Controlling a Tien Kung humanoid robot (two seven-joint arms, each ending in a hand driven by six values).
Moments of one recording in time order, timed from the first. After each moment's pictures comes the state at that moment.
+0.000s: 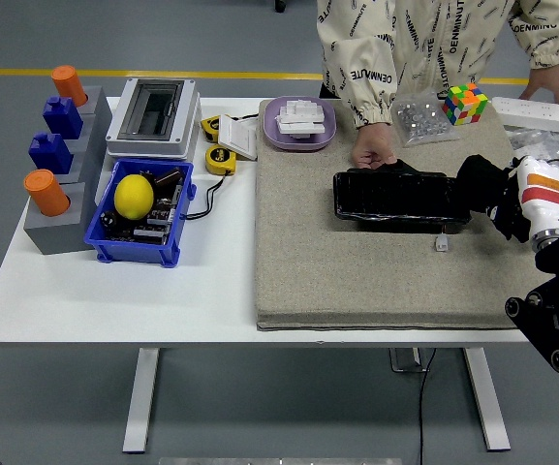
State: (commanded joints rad) left arm -0.07 0.22 -1.41 -0.22 1.08 0.02 0.14; right arm 0.52 -0.25 0.93 0.82 -2.06 -0.59 -0.26
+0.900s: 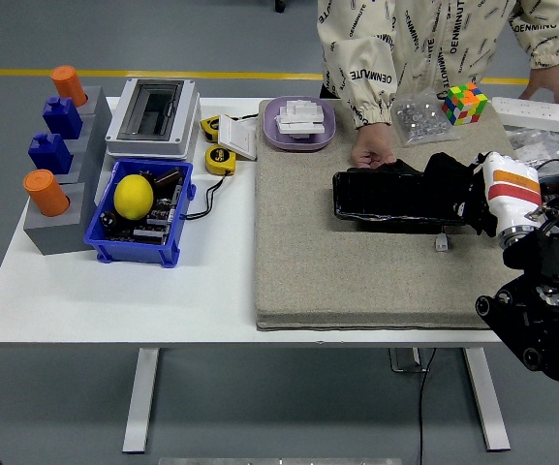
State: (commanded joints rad) left arm -0.07 0.22 -1.41 -0.22 1.08 0.02 0.14; right arm 0.56 -0.17 0.87 0.83 -2.05 -0.59 -0.26
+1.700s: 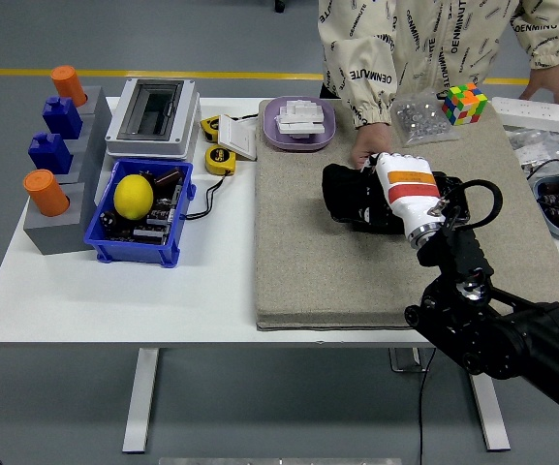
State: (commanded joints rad) left arm -0.07 0.23 -1.40 -0.22 1.08 0.02 0.14; right arm 0.68 -0.05 0.56 0.88 -2.01 -0.59 -0.26
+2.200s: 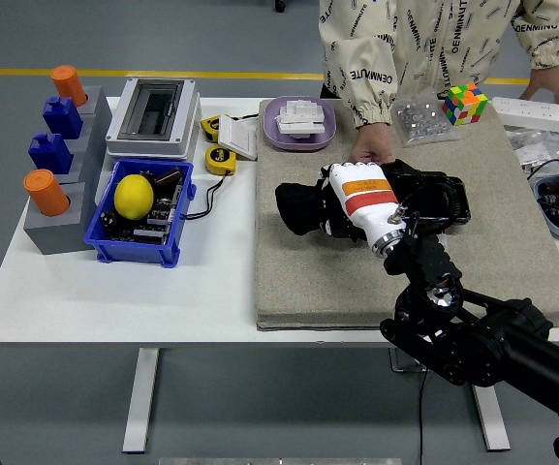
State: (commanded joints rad) left arm -0.07 0.23 -1.40 -0.22 1.08 0.02 0.14; right arm 0.70 -0.03 0.47 0.92 -2.00 -0.59 -0.26
